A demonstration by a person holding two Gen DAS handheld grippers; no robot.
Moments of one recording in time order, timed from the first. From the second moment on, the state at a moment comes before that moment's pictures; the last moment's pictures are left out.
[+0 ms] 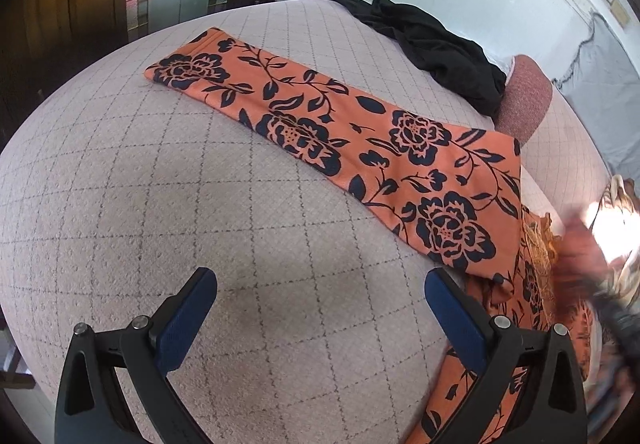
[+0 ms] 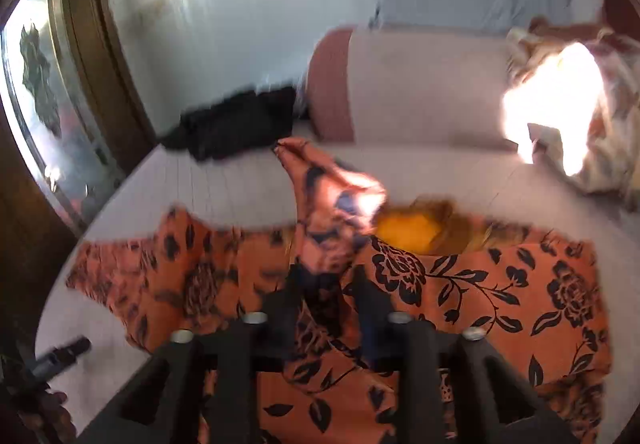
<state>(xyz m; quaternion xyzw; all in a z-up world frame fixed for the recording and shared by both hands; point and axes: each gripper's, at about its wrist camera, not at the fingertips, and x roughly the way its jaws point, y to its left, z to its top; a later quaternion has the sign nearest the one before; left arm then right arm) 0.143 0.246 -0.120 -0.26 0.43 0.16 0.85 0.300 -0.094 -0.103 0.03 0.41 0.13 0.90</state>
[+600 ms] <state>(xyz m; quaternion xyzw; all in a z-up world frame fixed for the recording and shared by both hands) 0.149 0.242 -0.131 -0.27 0.45 0.13 0.84 0.303 -0.116 -0.133 0.23 0.47 0.22 0.83</state>
